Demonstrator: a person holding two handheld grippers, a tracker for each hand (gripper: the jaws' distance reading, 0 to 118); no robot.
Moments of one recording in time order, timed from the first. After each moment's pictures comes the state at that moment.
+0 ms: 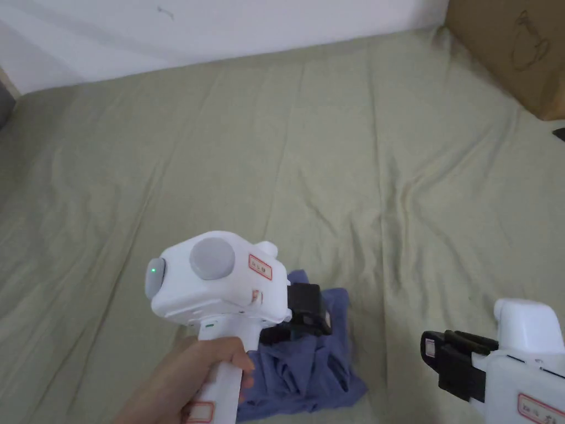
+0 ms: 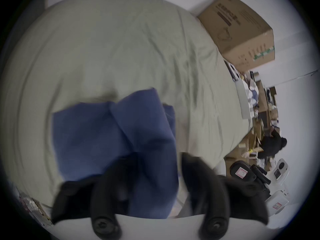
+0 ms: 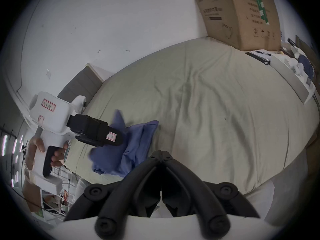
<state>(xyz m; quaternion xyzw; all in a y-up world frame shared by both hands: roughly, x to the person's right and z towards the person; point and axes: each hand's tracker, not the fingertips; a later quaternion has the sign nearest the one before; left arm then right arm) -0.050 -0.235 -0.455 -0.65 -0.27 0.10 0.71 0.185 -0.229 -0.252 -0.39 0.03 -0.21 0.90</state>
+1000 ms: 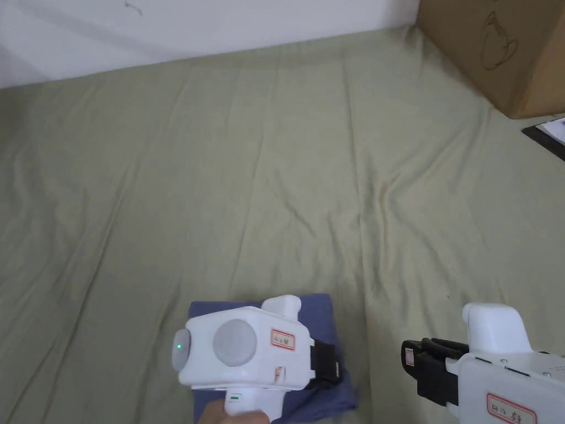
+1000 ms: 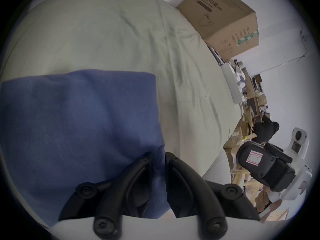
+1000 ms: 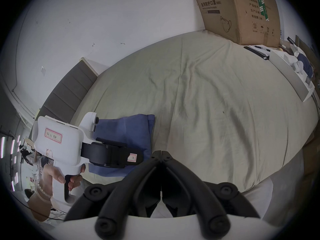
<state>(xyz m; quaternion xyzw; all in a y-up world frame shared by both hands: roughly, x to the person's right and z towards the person) -0.032 -0.292 -0.415 -0.62 -0.32 0.10 0.71 0.177 -0.234 -0.264 -0.42 0.02 -0.19 0.89</state>
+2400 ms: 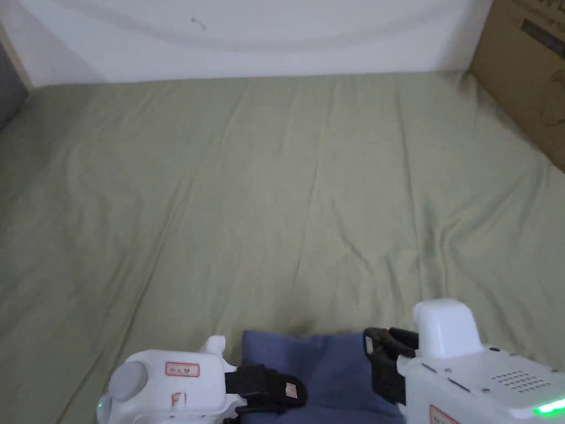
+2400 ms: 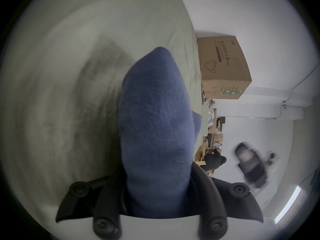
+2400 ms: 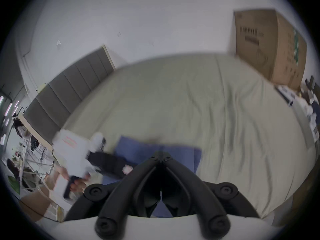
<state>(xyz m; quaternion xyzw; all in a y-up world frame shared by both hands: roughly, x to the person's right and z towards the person) -0.221 -0.355 -0.480 -0.61 -0.33 0.36 0.62 0.060 -0.193 -0.340 -0.33 0.08 -0.08 0.94</state>
